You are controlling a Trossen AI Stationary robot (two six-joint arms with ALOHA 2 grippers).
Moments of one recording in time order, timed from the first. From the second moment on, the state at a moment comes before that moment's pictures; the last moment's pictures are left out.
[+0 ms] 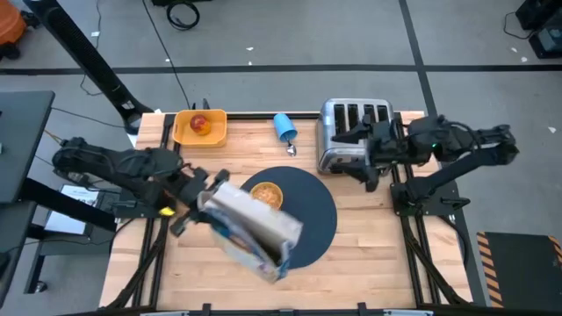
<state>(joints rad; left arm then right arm) -0.27 1.02 1.11 -0.18 0.32 -0.09 0.21 1.02 1.29 -0.35 0.28 0.16</state>
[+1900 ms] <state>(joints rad) -1.09 0.39 0.45 -0.39 -0.15 -0.12 0.47 1.64 1.66 -0.01 0.87 0.22</state>
